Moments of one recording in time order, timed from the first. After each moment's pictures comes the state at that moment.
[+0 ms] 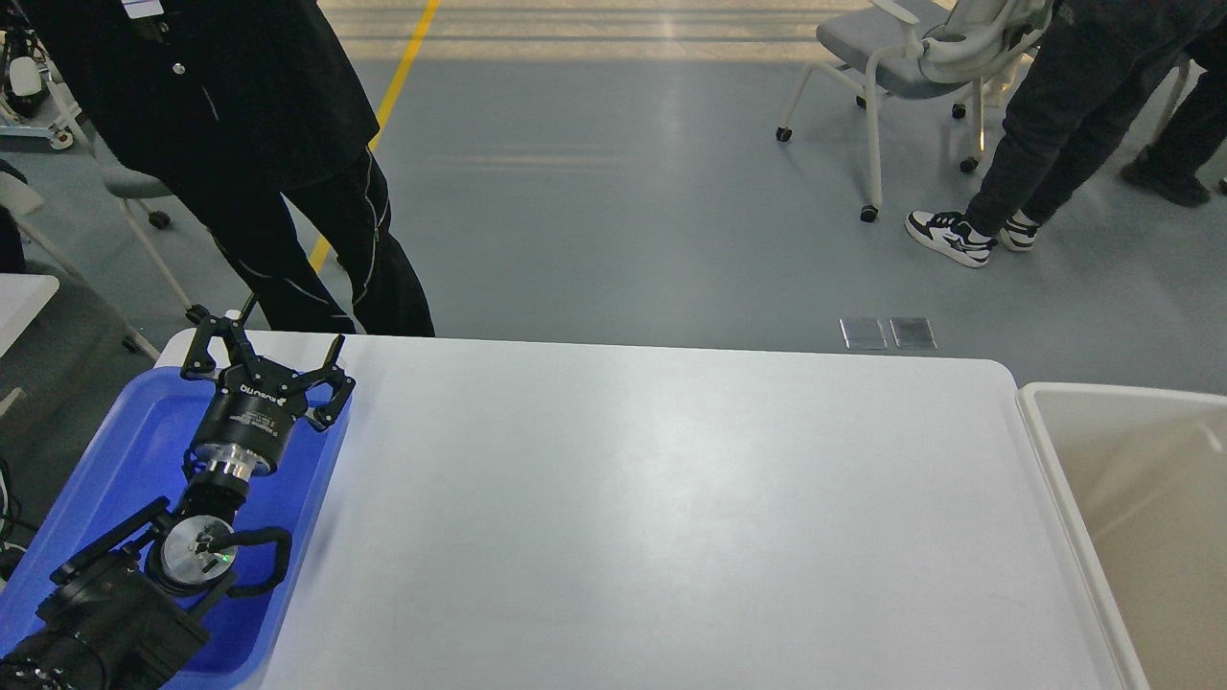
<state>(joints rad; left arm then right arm) -0.49 0.34 -0.88 -0.55 -0.08 -0.64 -0.50 0.64 -0.87 -0.20 0.57 -0.45 -0.13 0.32</state>
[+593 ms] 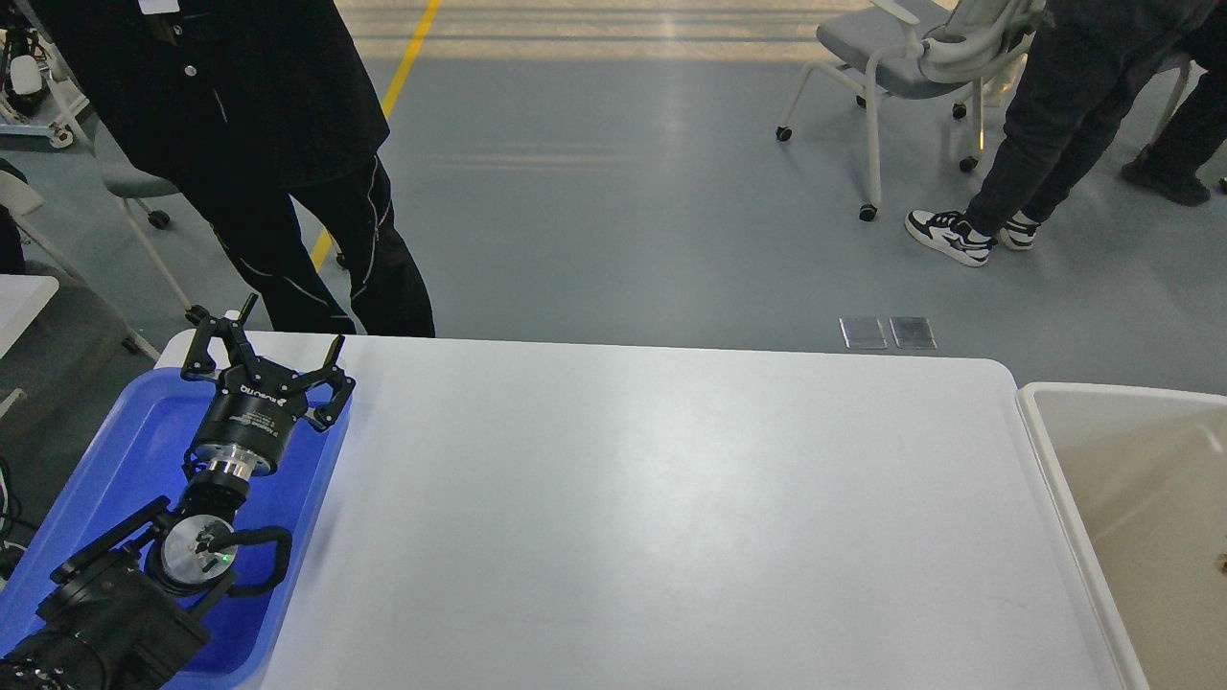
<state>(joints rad) -0.49 0.34 -0.88 -0.55 -0.08 -0.64 -0.50 0.52 -0.57 -0.17 0.15 -0.33 -0.07 0.30</state>
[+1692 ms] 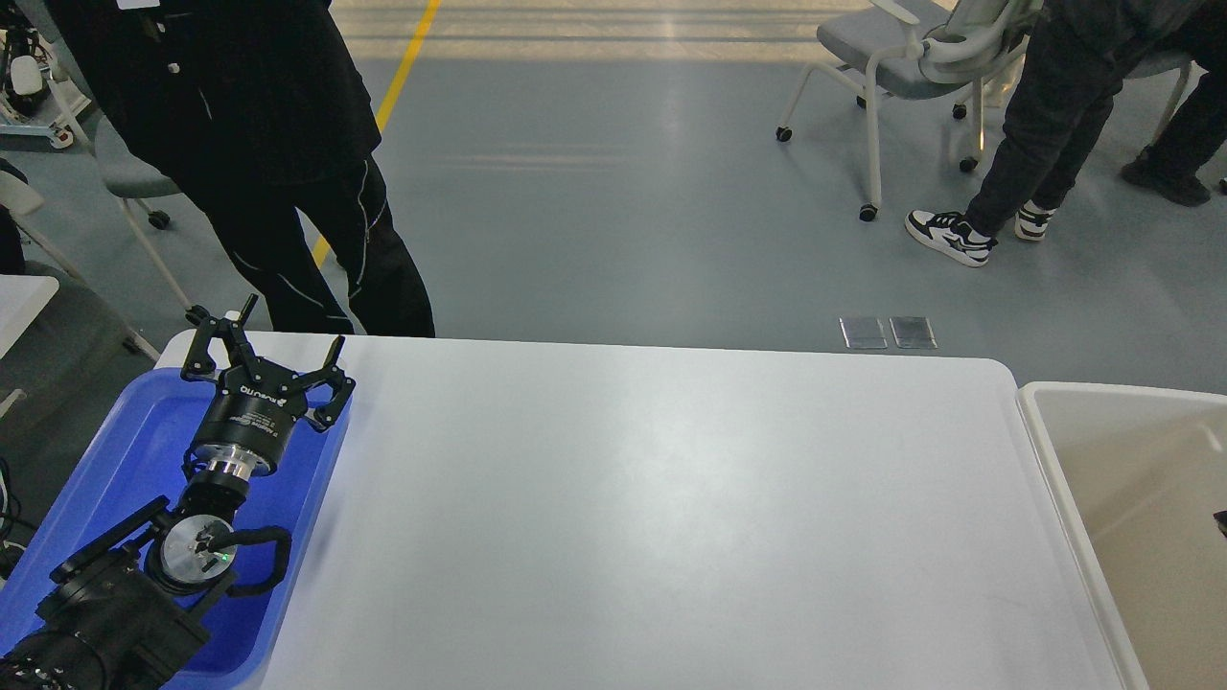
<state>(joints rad) -0.49 0.34 -0.88 -0.55 -0.08 -0.64 -0.50 0.53 -0.49 0.02 0.07 -0.27 -0.06 0.16</state>
